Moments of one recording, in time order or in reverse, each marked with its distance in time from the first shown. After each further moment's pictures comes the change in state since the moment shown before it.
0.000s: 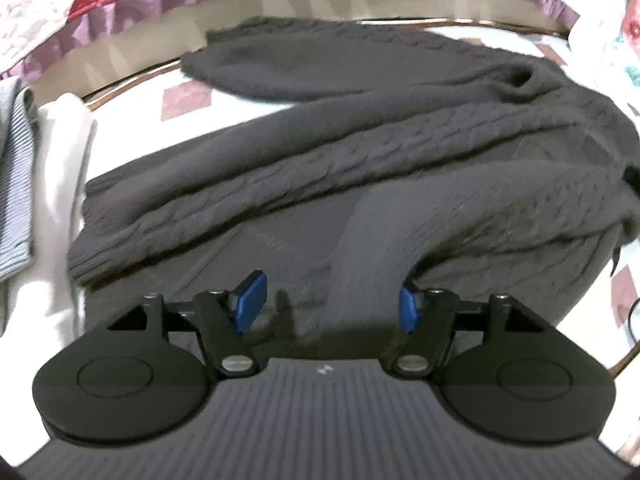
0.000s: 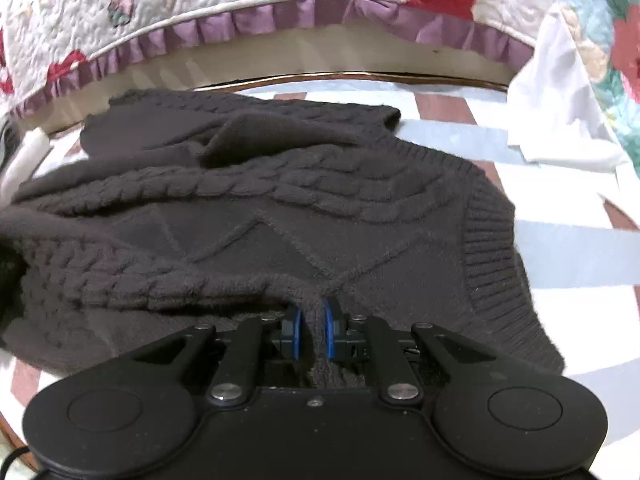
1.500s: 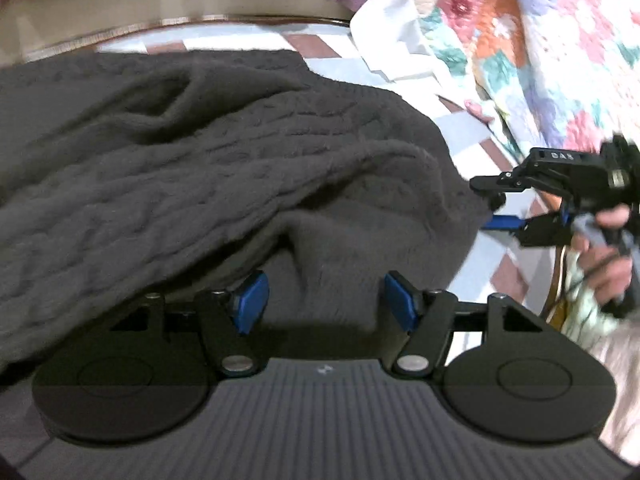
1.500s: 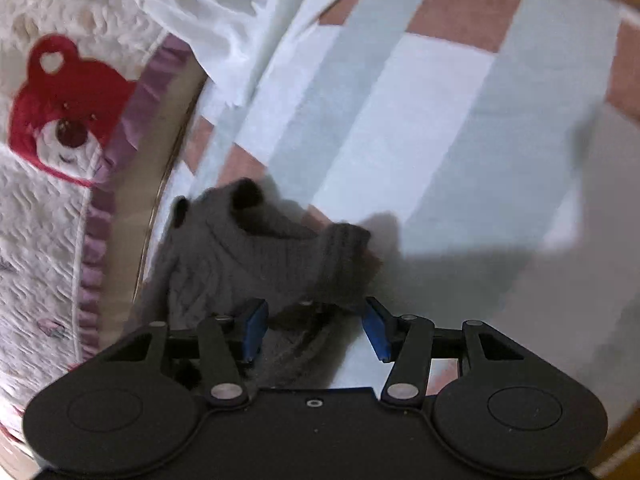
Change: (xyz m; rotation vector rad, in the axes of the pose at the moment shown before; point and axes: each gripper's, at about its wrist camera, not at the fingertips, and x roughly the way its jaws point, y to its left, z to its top) left arm 0.094 -0.229 0.068 0.080 -0.033 -0.601; right arm -0.034 -0.159 -0.077 1.065 -0.071 0.190
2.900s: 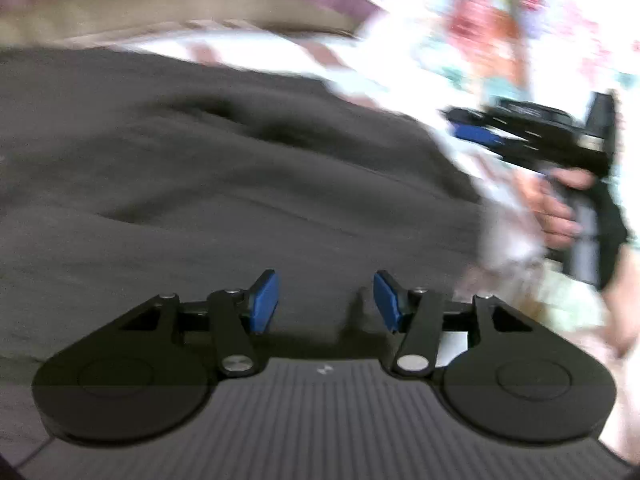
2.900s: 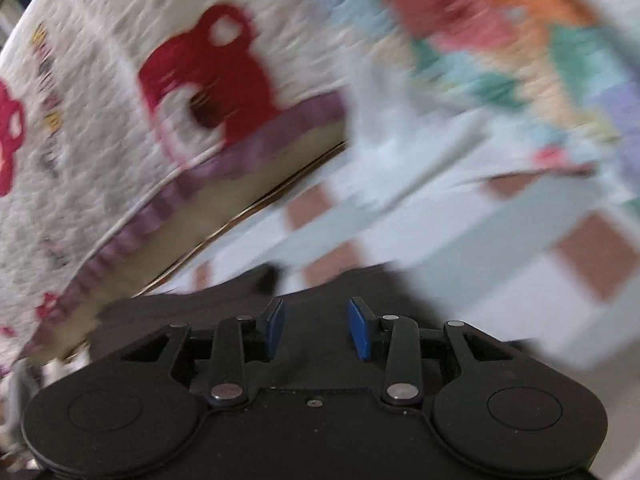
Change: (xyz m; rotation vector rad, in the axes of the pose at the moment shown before) left arm -0.075 -0.014 -0.024 -0.049 -0.070 0.172; right arm 0.012 0.103 0.004 -0.589 -0.144 0.036
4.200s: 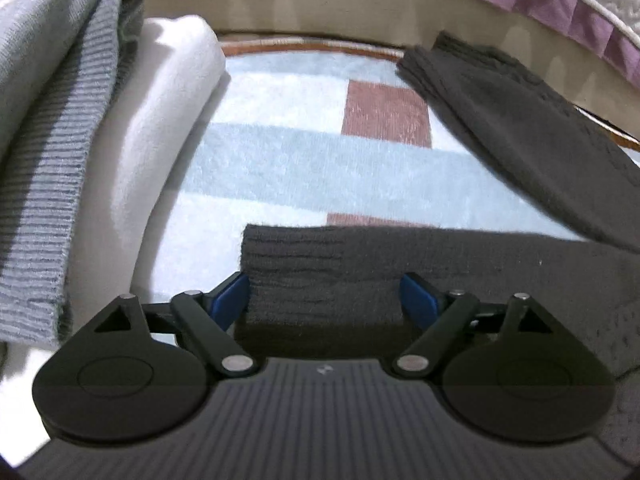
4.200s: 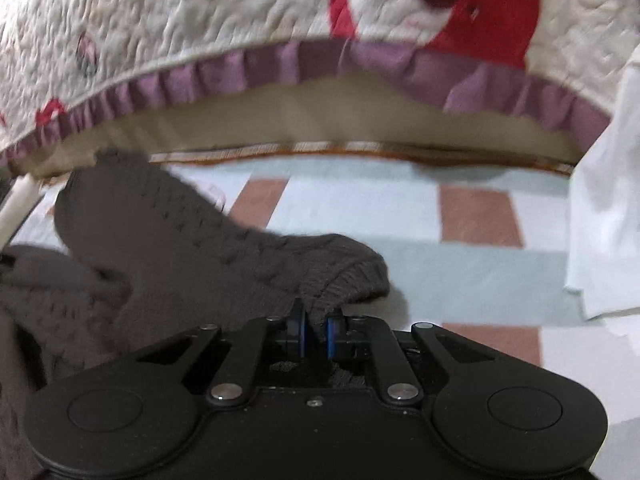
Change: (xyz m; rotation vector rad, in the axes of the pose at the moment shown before) left arm -0.078 0.333 0.004 -0.370 -0.044 0.594; right arm 0.135 0.093 0.023 -0.573 0.130 0.005
